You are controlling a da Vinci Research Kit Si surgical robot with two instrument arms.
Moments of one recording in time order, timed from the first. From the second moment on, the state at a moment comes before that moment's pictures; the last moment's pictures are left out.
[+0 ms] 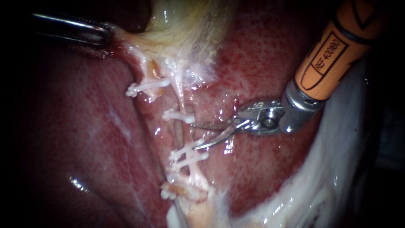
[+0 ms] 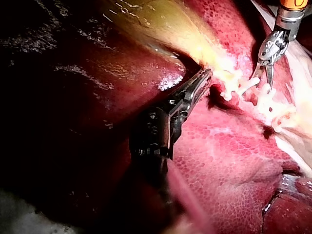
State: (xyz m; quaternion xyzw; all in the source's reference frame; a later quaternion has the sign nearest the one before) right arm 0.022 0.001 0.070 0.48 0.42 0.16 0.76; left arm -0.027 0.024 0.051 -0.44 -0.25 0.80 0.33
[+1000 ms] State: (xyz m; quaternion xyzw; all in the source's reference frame) right arm 0.028 0.001 0.067 0.53 0.49 0.15 0.68; left arm -0.027 0.024 0.051 -0.44 -0.25 0.80 0.33
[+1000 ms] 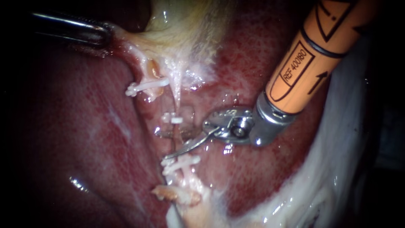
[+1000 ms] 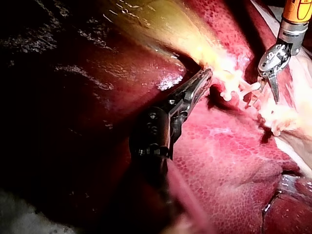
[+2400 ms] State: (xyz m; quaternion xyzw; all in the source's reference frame) right arm 0.030 0.001 0.066 0.57 0.50 0.21 0.62; left arm -0.028 0.024 0.051 -0.44 -0.25 0.80 0.33
